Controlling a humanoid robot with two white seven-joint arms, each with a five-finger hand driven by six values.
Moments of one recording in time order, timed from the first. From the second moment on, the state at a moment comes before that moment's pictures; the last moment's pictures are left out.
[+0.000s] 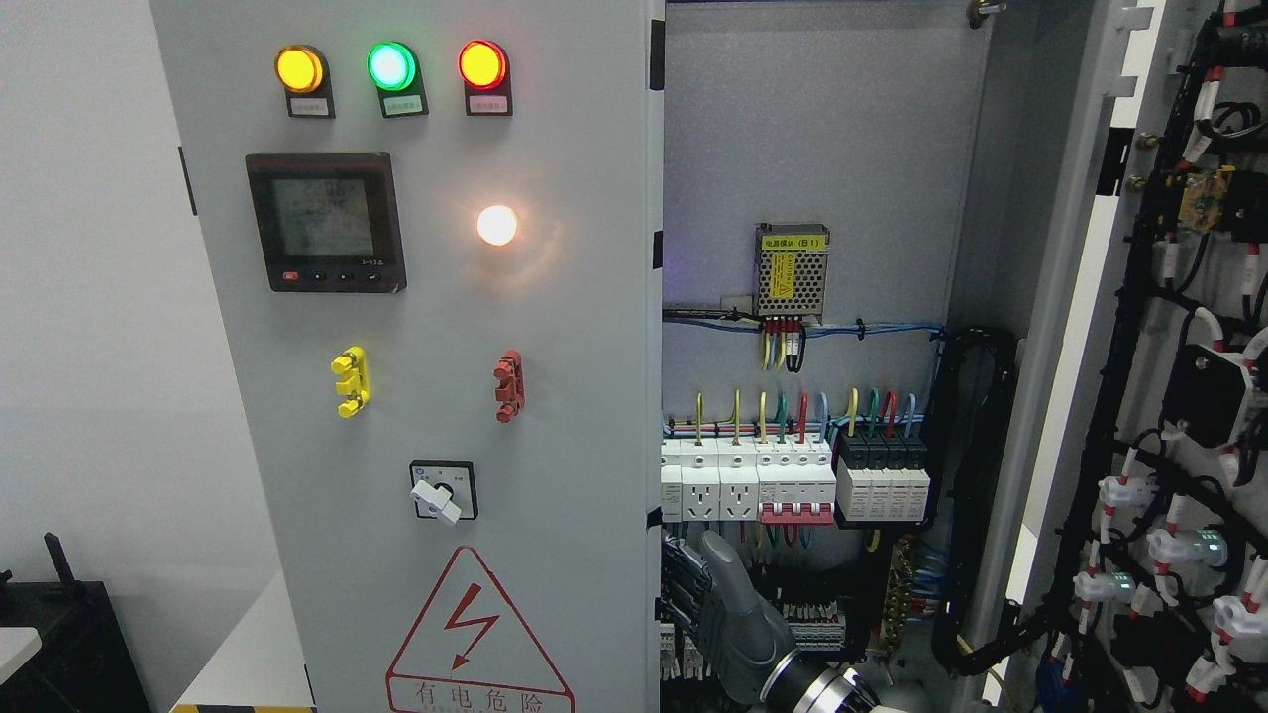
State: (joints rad) left arm 0.09 -0.04 0.17 -0.04 -0.13 -0.12 -0.25; right arm -0.61 -0.12 0.44 -1.34 -0.57 0.07 0.34
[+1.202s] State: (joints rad) left arm 0.09 -0.04 0.17 -0.04 -0.13 -0.12 -0.25; right arm -0.59 -0.12 0.44 -1.38 -0.57 0.07 0.44
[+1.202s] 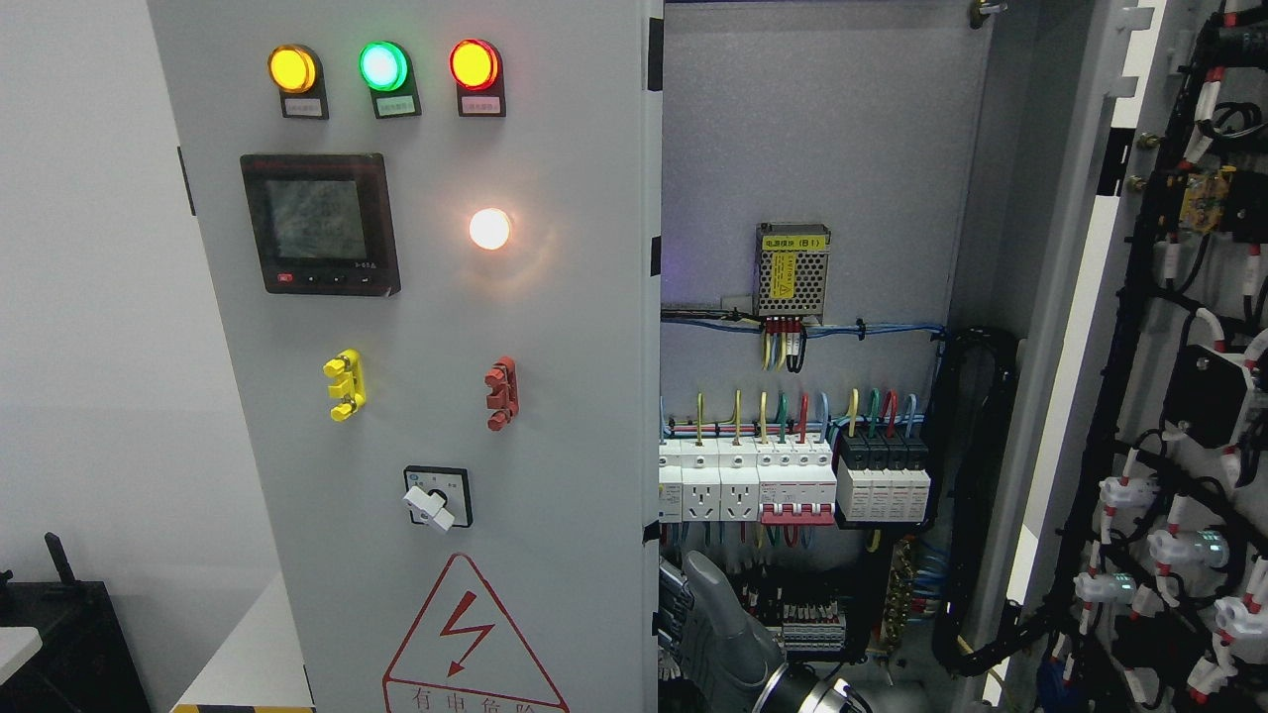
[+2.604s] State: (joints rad) left arm 0.09 -0.04 0.17 -0.04 -0.13 -0.12 -0.25; right arm -0.57 -0.11 0.46 -1.42 -0.57 0.07 0.50
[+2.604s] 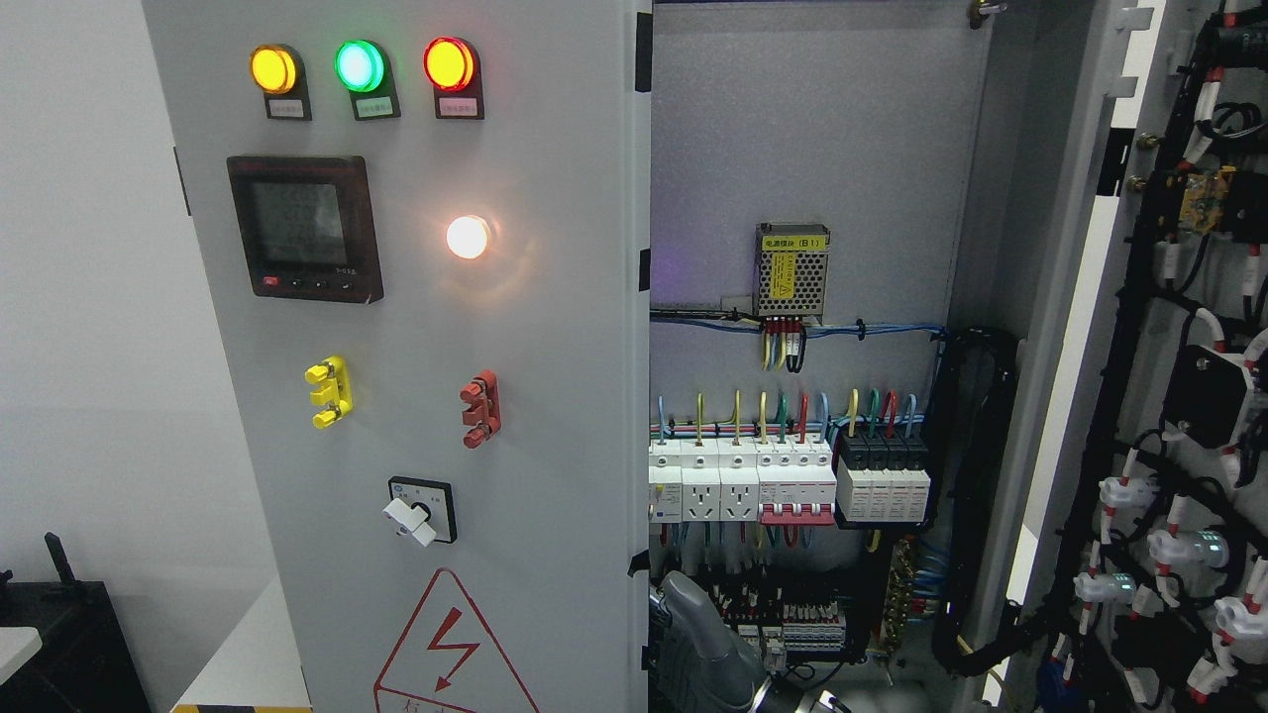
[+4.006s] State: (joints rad) left arm 0.09 -0.04 0.17 -0.04 -0.13 -0.12 -0.25; right arm -0.57 -0.10 0.53 -1.47 -0.63 0.07 0.56
